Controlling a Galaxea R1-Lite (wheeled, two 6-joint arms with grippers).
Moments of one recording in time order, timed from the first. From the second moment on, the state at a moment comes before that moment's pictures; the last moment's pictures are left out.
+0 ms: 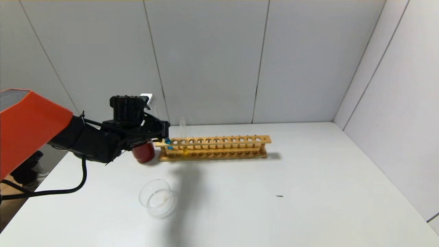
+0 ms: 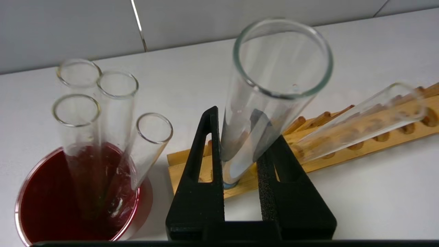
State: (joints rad) left arm -0.22 2.08 -1.12 -0.64 -0.11 -0.09; right arm 0.00 0.00 0.00 0.00 0.00 0.00
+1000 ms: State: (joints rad) left arm -0.24 1.83 -1.17 -0.44 -0.11 0.02; right arm 0.00 0.00 0.00 0.00 0.00 0.00
